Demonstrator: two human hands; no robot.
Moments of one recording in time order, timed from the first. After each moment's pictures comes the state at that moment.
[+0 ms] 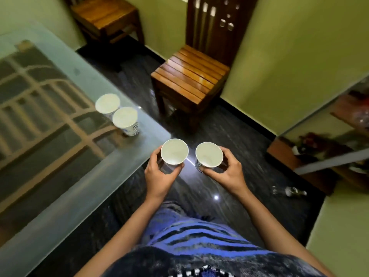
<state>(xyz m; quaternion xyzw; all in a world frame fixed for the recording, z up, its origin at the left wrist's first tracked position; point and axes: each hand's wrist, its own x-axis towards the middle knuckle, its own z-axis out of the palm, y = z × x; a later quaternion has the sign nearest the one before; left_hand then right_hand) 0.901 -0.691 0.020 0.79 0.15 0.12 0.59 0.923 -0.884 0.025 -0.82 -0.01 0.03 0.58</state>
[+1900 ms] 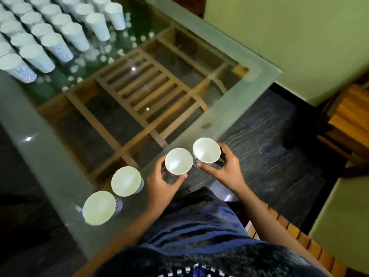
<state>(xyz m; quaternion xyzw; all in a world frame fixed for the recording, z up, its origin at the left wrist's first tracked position) 1.255 -0.556 0.001 0.48 0.66 0.49 0.32 1.440 -0.492 0.011 -0.55 -0.58 0.48 0.37</state>
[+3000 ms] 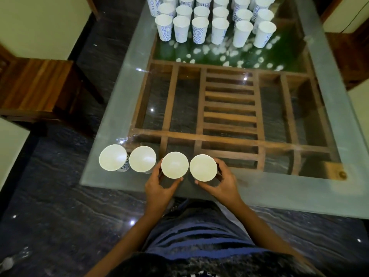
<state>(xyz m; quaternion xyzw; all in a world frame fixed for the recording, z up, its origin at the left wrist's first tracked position) 1.304 -0.534 -0.004 0.09 0.80 0.58 0.13 1.391 -0.365 0.002 -0.25 -0.79 0.55 0.11</state>
